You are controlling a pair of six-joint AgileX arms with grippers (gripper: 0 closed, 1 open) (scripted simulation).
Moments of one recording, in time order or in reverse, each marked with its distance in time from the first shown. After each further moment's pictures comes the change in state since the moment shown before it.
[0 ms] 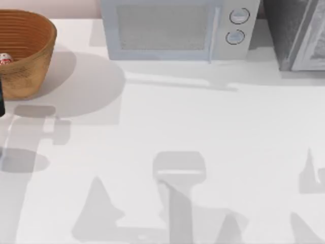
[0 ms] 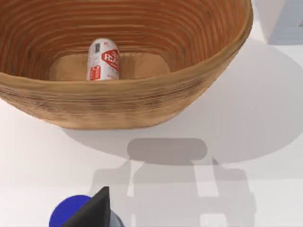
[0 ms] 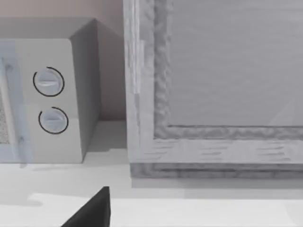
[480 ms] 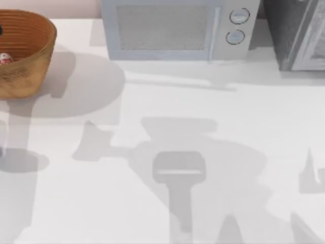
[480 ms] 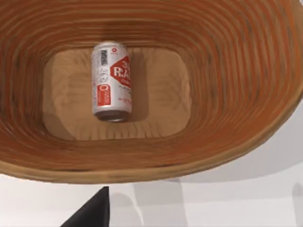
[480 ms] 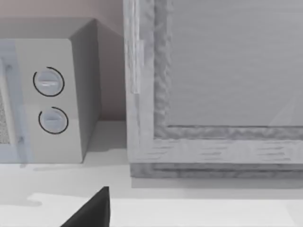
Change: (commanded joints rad) left arm 0.063 0.657 0.662 -0.336 0.072 0.061; right arm 0.000 0.000 0.000 0.000 0.000 0.000
